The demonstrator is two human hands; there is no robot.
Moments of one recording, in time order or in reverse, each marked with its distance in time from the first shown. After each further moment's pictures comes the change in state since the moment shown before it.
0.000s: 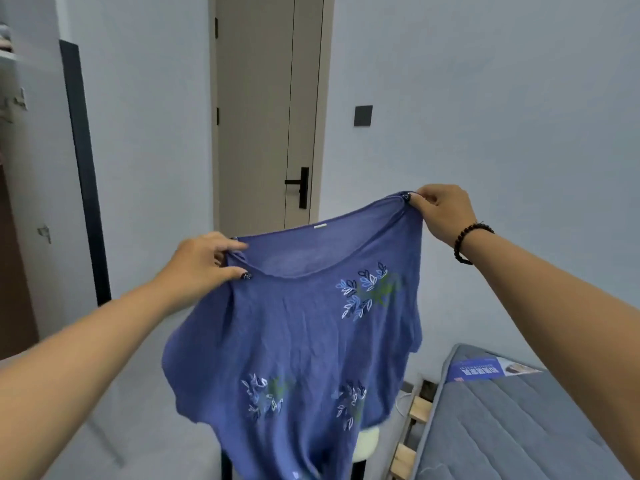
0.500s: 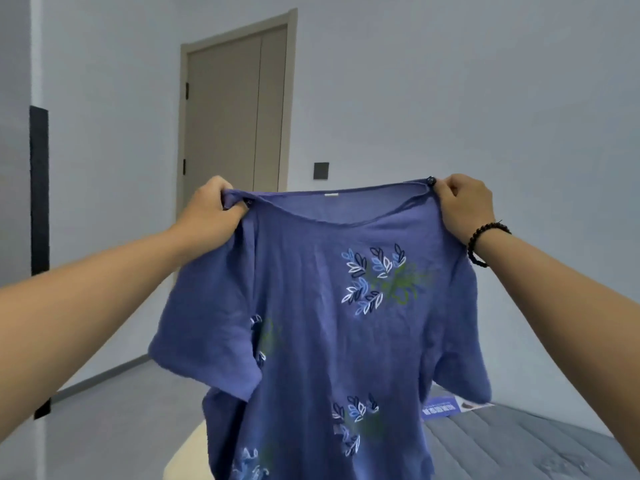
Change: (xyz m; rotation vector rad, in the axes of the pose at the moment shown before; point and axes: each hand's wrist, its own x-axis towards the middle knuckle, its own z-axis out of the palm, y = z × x) left_hand 0.071 0.142 -0.047 -0.221 0.242 0.056; right_hand 0.010 -0.018 -0.140 -0.165 0.381 -0.027
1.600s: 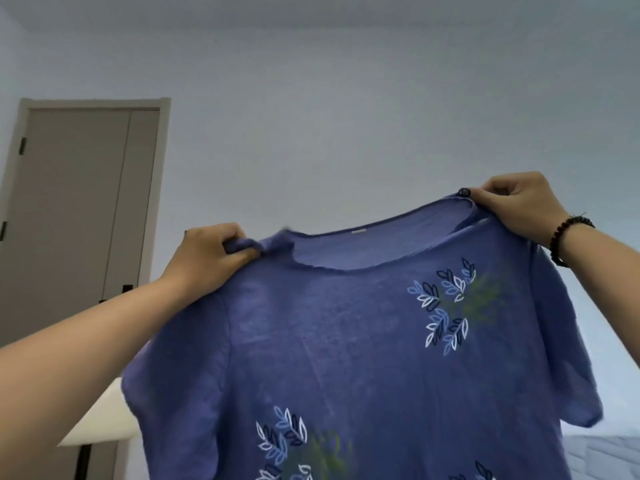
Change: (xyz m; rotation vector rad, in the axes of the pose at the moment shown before) left_hand -0.071 0.196 0.025 -0.243 0.009 0.510; right_hand -0.053 -0.017 -0.404 -0.209 0.163 -0.113
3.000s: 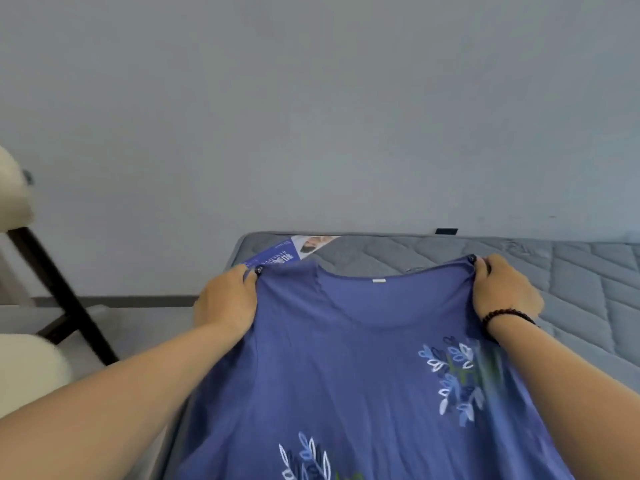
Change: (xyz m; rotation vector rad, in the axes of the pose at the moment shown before) left_hand -0.324 -0.319 0.588 0.157 -0.733 -0.782; right_hand -0.383 0.452 0.457 -0.877 -0.509 0.942
